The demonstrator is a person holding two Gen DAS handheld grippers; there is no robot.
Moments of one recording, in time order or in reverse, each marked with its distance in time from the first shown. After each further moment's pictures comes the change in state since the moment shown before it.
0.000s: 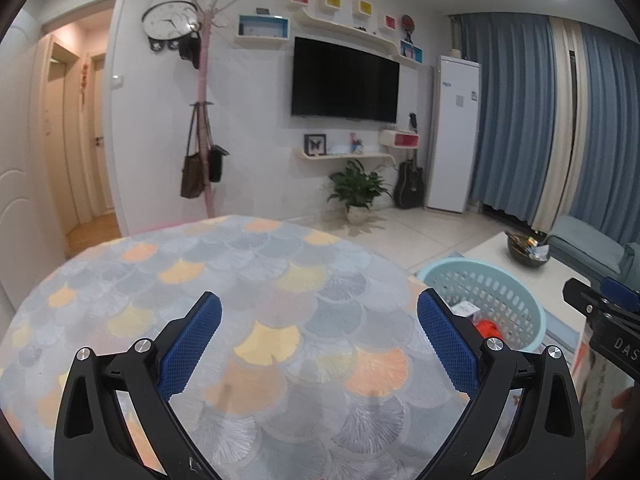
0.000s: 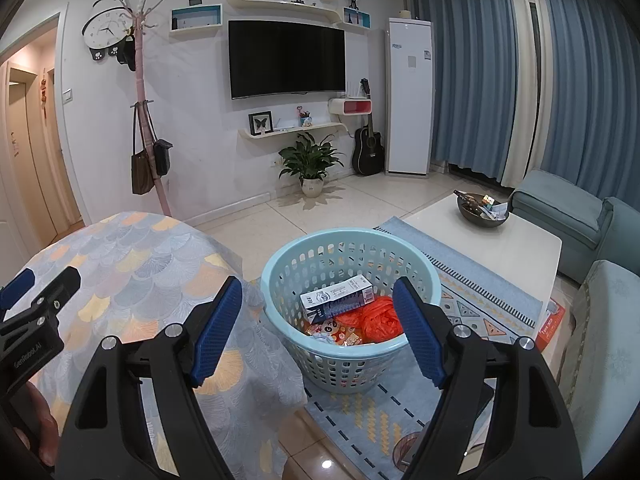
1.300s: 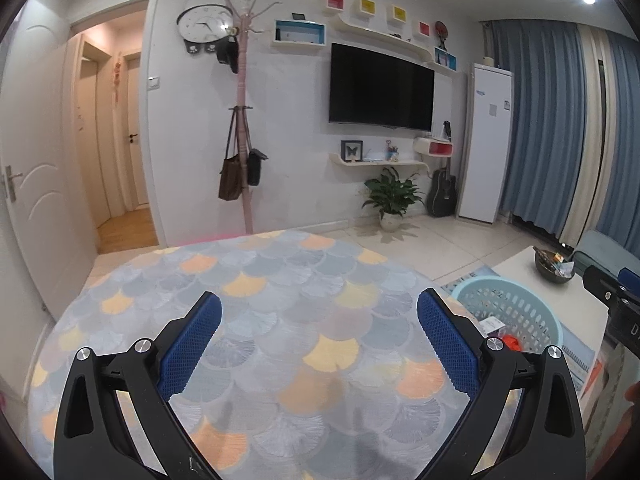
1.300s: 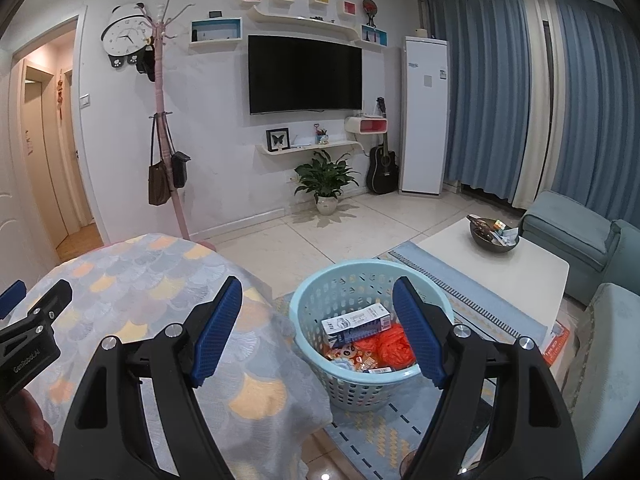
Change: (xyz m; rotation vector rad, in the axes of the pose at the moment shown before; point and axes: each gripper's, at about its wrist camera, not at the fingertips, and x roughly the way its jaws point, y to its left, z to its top) left arm -0.034 0.031 0.032 -0.048 0.010 0.114; right arm -0.025 0.030 0.035 -0.039 -0.050 0.046
